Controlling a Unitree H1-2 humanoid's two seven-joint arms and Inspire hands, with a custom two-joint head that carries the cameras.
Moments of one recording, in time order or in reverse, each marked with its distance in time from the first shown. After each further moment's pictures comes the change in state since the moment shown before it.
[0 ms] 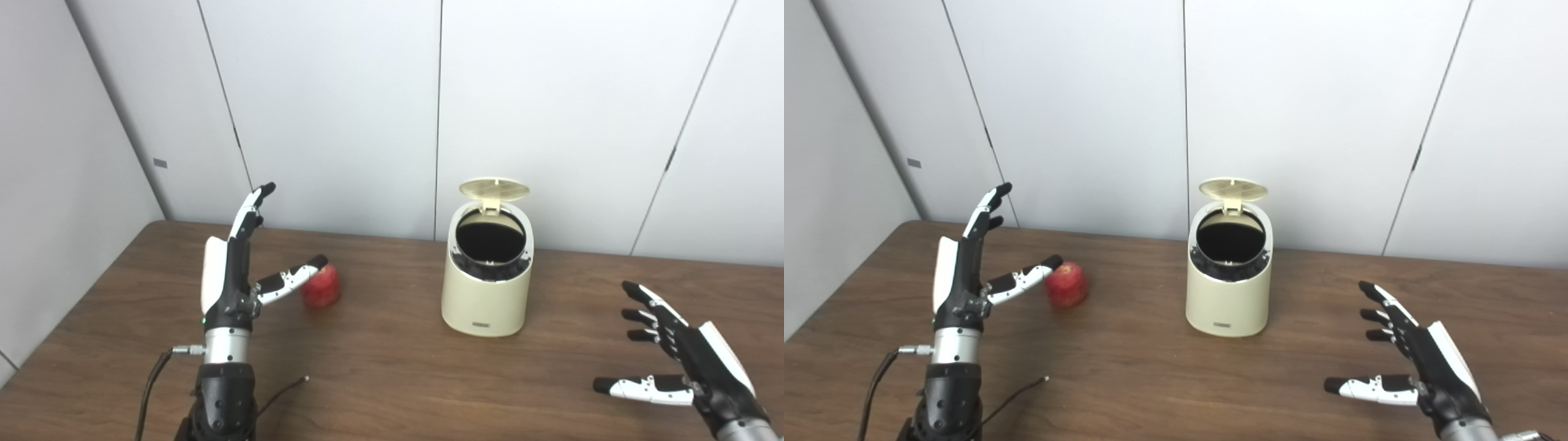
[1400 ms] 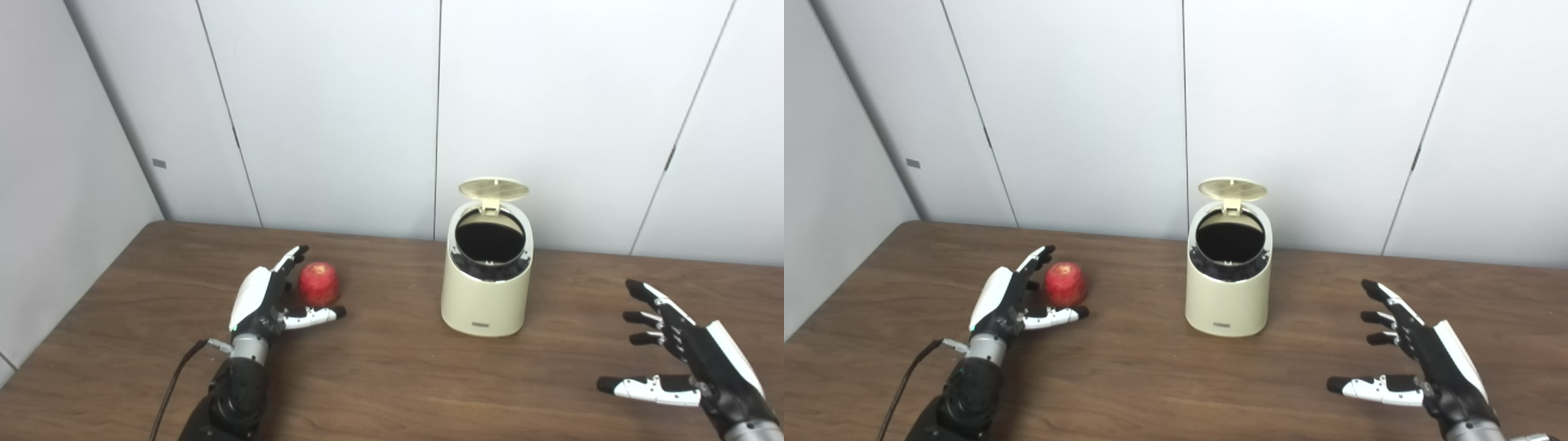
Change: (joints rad) left arm -0.073 0.121 -0.173 0.363 0.057 0.111 0.005; right arm 0.020 -0.011 -0.004 -0.064 0.010 0.041 0.002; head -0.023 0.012
